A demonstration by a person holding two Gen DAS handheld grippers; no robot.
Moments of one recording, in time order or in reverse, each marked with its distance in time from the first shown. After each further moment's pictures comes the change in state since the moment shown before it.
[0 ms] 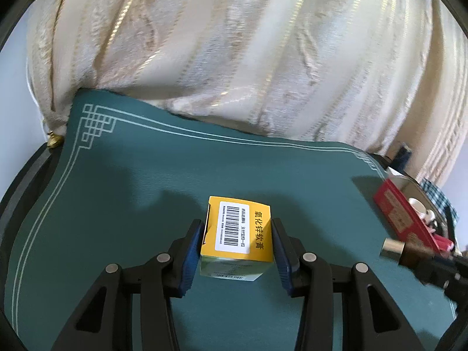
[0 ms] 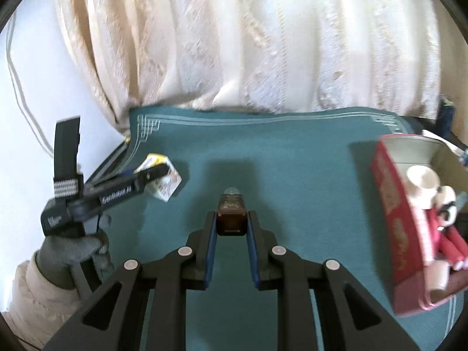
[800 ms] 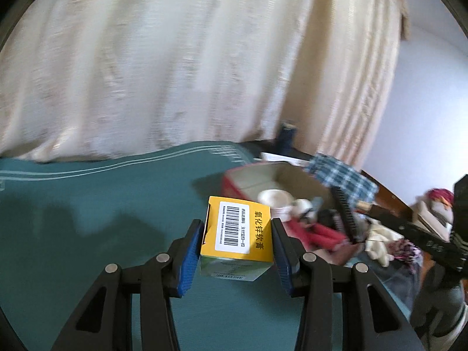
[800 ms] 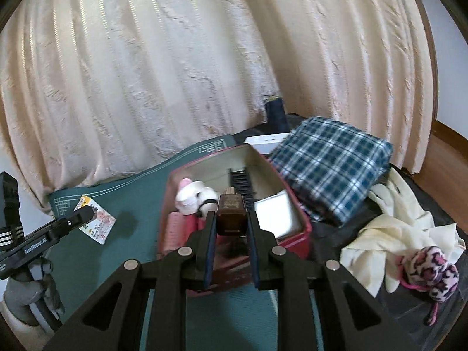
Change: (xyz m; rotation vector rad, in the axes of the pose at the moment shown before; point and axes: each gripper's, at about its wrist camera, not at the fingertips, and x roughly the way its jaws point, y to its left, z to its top) left arm -0.018 -0.232 0.008 0.237 0.015 -0.378; right arm -0.146 -0.193 -0.044 0.320 -0.219 -0.365
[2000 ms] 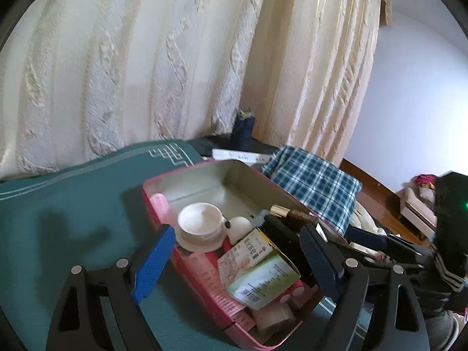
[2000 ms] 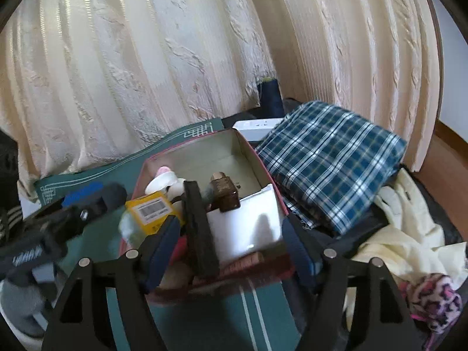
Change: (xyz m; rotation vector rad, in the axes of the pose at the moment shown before) left arm 0.067 -0.062 0.016 0.047 -0.003 -0.018; right arm 0.040 -0.026 0.000 -0.047 0.079 -0.012
